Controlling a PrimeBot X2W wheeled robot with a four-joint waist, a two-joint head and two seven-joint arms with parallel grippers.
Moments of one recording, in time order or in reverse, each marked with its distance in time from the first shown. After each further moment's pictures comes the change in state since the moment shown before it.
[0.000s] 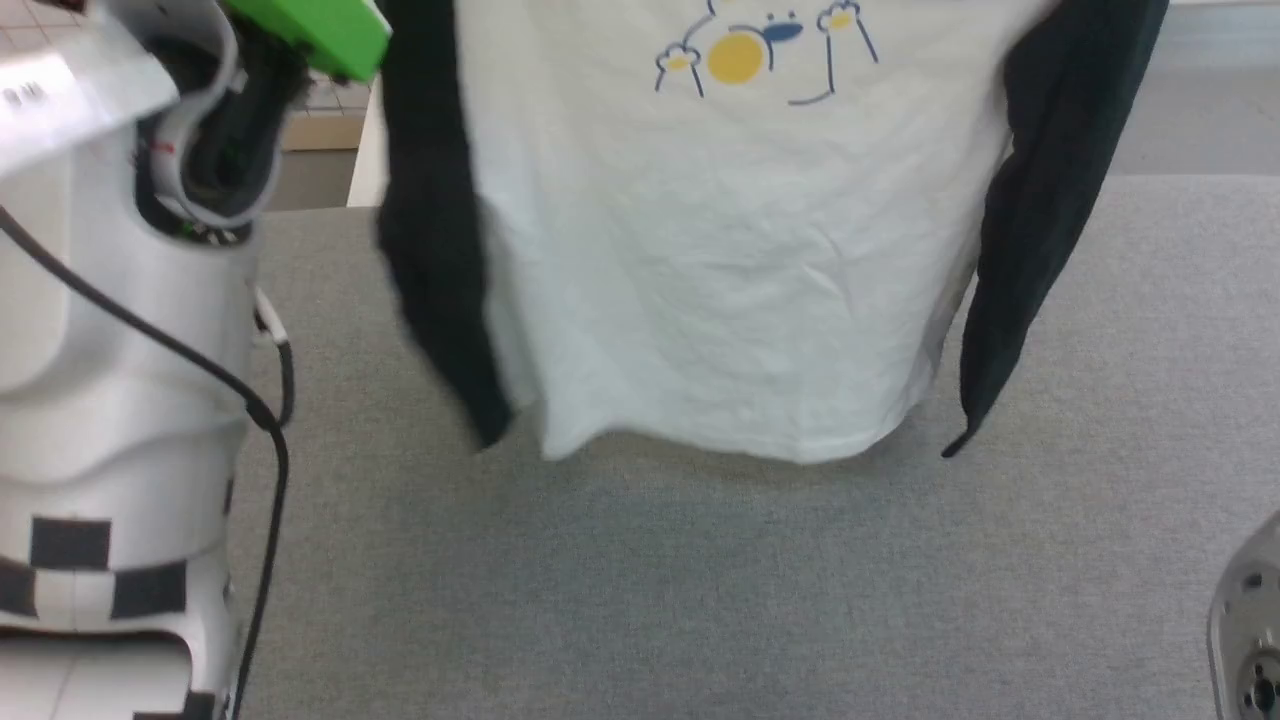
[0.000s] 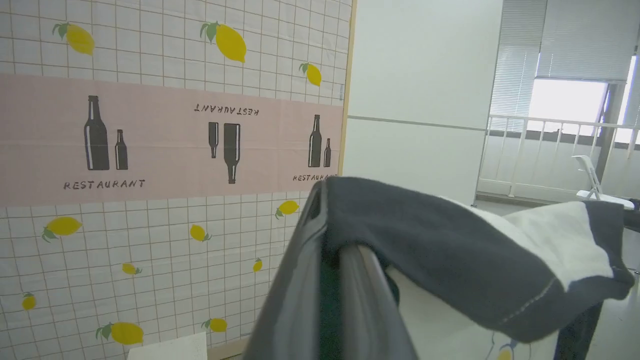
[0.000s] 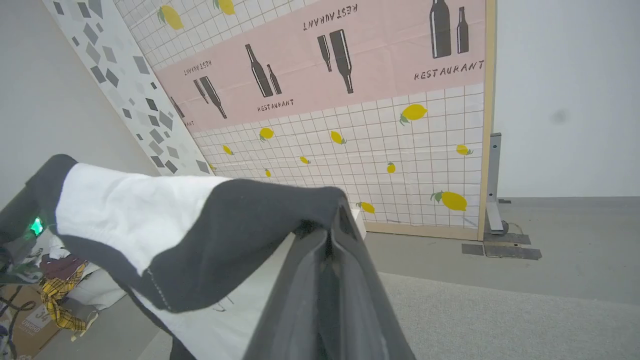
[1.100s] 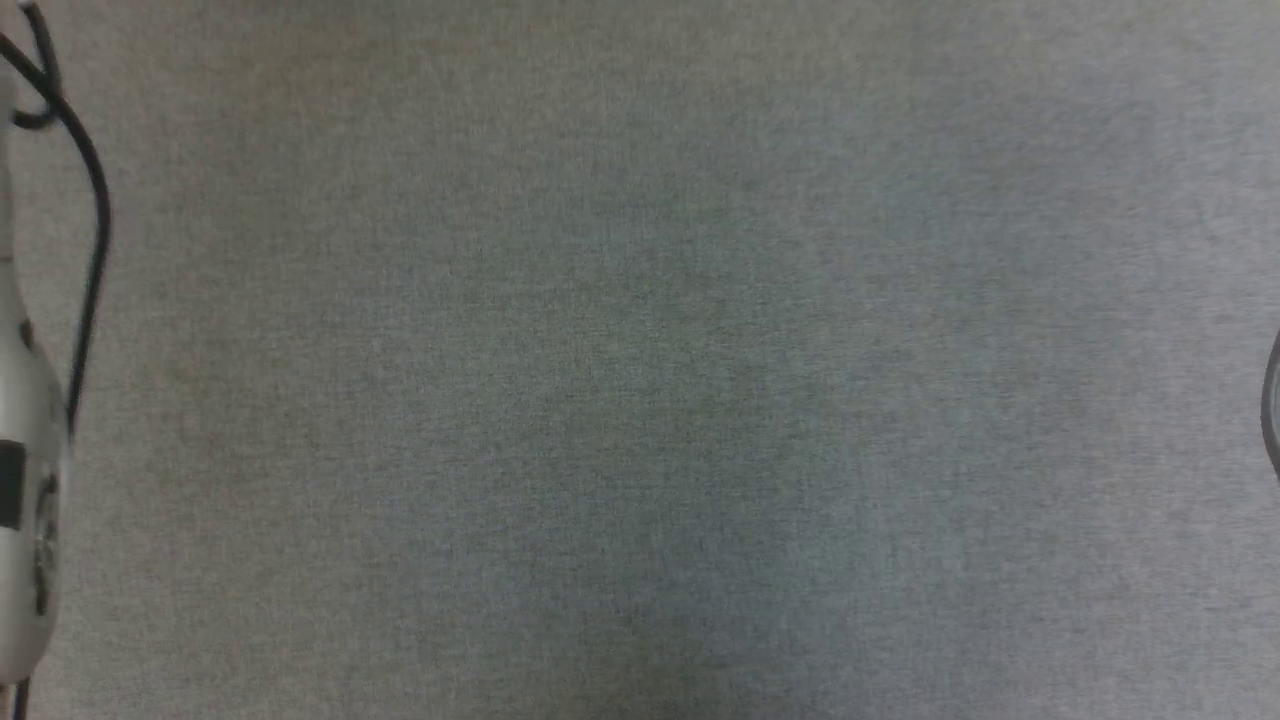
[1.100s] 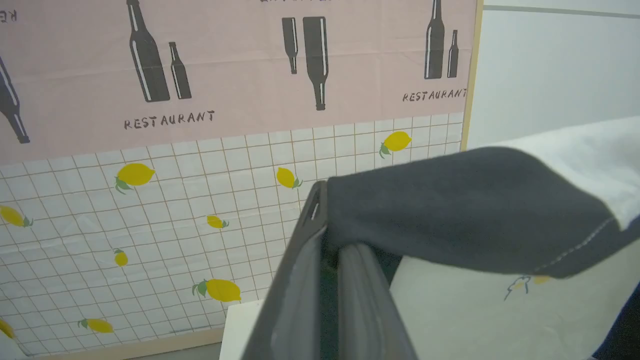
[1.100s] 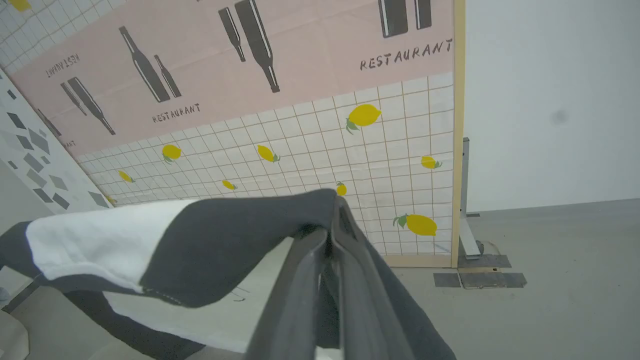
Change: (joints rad) left arm -0.560 0.087 -0.095 0.518 0.253 0.022 -0.290; right arm -0.594 0.086 0.044 0.515 -0.311 0.000 -0.524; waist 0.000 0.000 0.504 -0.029
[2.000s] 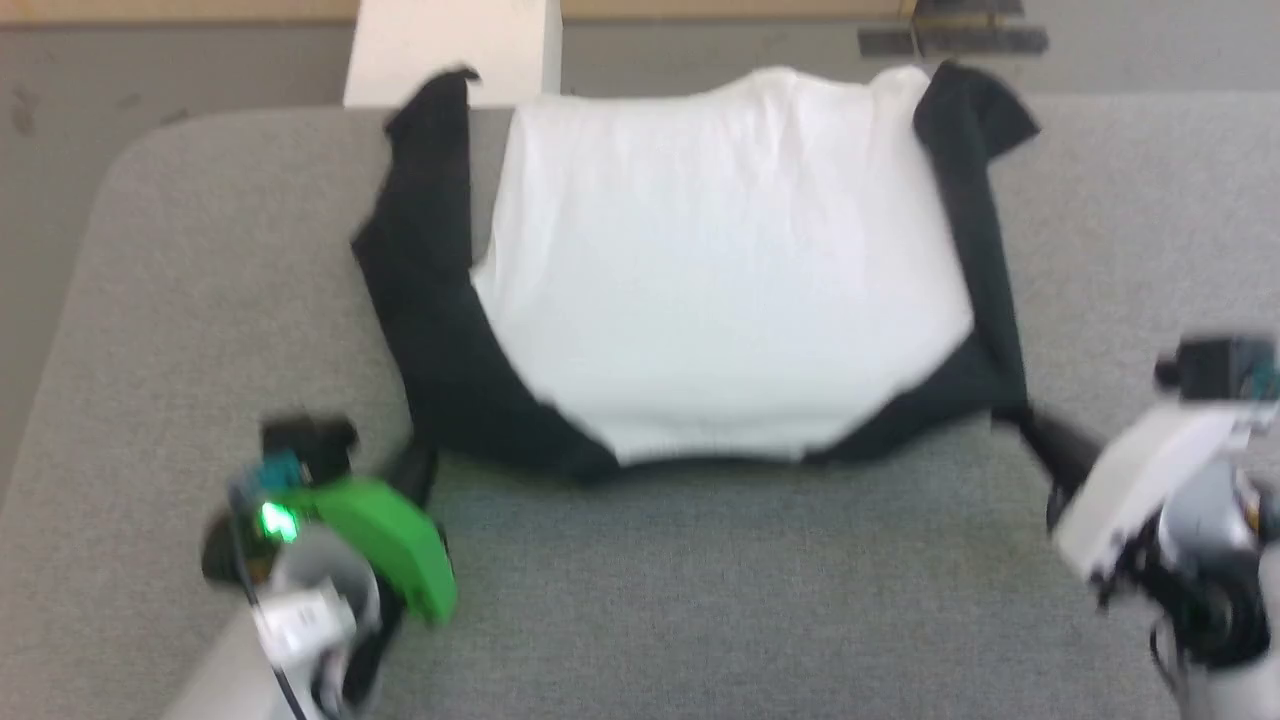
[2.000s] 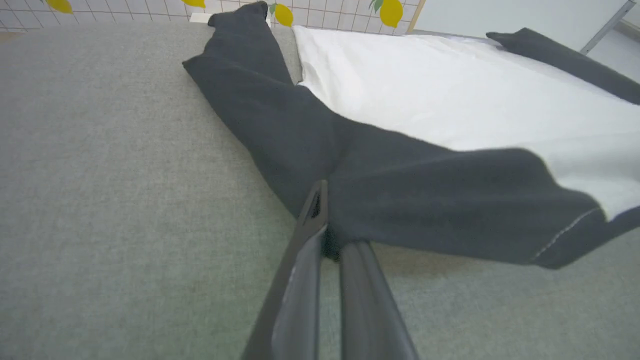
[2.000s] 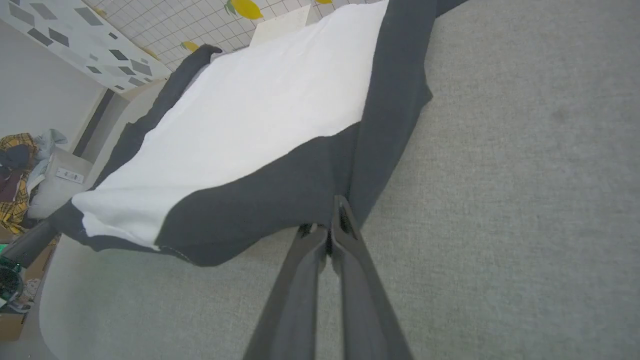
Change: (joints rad) left arm 1.239 0.026 -0.135 -0.367 -0.234 0.105 0.001; right arm 1.358 -0.136 0.160 -0.501 0.334 0.000 0.079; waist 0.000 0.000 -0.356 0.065
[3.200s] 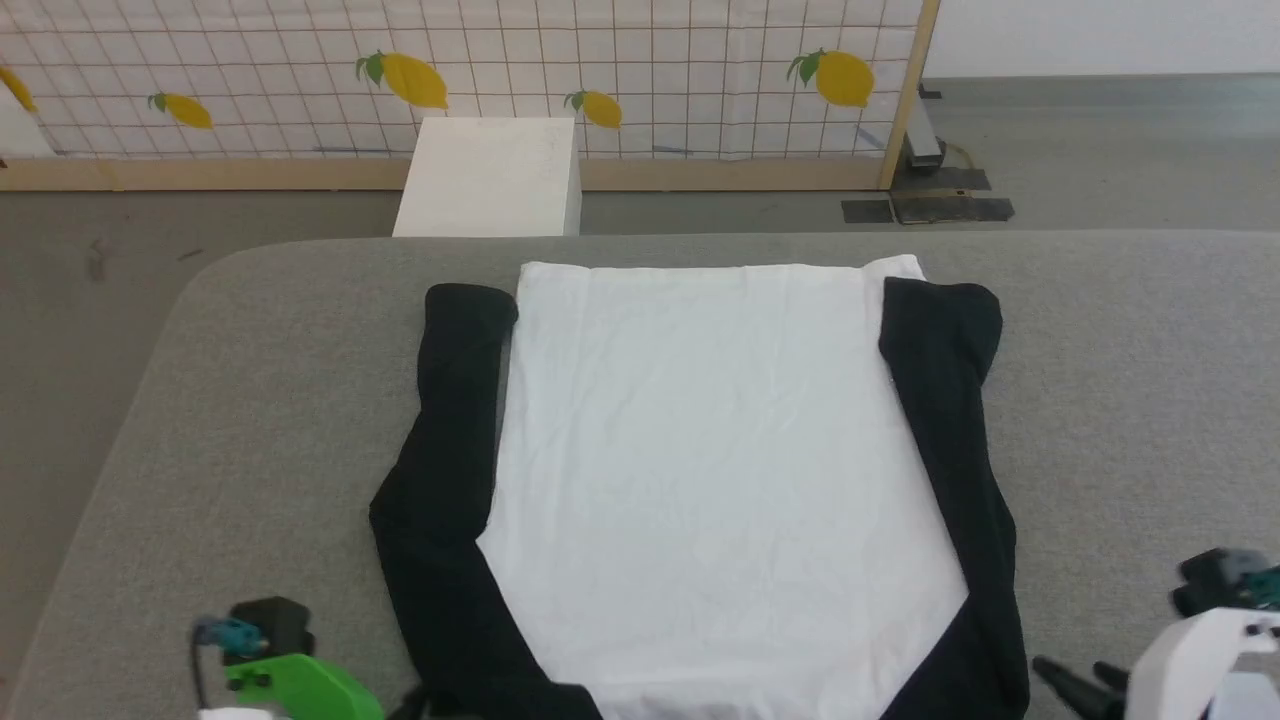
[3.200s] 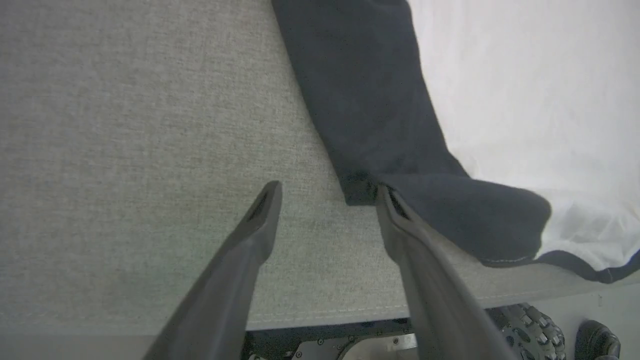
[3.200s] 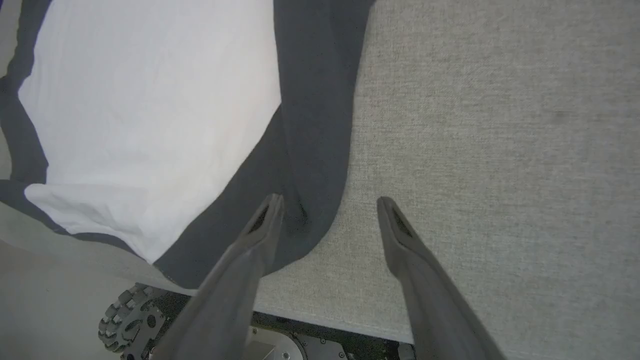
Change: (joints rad) left arm 0.404 0.133 0.026 -0.313 -0.226 0.236 0.484; right arm 0.374 -0.038 -0.064 -0.105 -0.079 0.000 0.264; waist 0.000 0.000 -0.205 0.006
